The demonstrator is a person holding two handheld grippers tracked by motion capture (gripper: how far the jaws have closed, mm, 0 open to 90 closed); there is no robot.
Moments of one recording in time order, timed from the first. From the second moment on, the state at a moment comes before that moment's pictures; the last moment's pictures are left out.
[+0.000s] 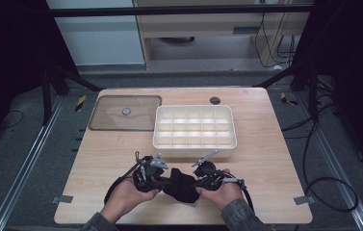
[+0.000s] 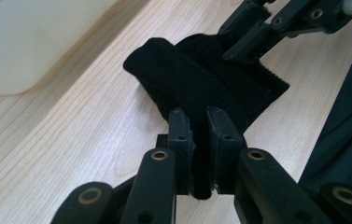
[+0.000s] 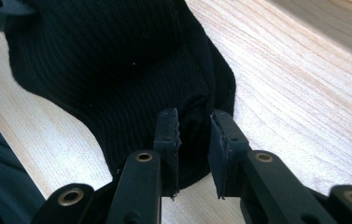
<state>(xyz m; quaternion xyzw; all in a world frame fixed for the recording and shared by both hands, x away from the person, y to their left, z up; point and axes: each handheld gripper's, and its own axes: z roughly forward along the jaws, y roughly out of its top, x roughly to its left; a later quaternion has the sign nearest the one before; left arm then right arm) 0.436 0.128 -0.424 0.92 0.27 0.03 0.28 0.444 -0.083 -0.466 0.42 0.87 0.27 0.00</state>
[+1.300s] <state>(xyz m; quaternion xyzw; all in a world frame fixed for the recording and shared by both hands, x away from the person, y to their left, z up) 0.425 0.098 -0.435 0.94 0.22 0.04 0.26 0.434 -0.104 -0.449 0.41 0.87 0.29 0.01</state>
